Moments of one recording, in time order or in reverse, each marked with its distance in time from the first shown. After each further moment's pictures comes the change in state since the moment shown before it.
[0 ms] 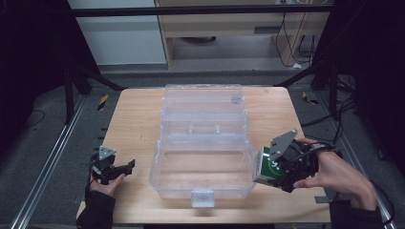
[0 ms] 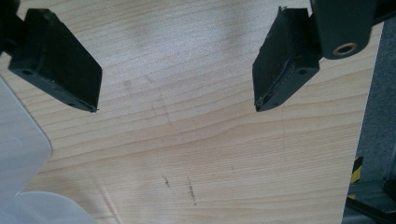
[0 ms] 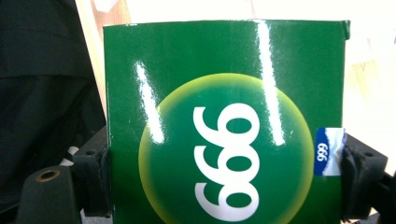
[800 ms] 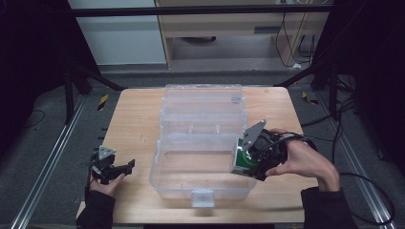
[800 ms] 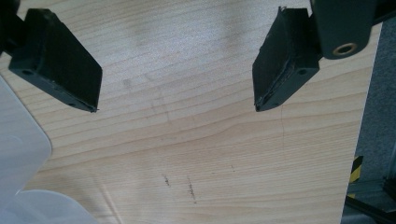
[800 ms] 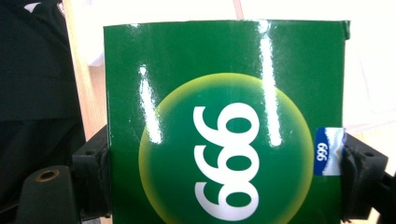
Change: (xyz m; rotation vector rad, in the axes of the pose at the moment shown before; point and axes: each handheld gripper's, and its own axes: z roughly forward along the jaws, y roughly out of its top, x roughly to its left) left arm 0.000 0.001 0.000 -0.004 0.001 0.000; right arm -0.013 0.053 0.030 -0.043 0.021 -0.059
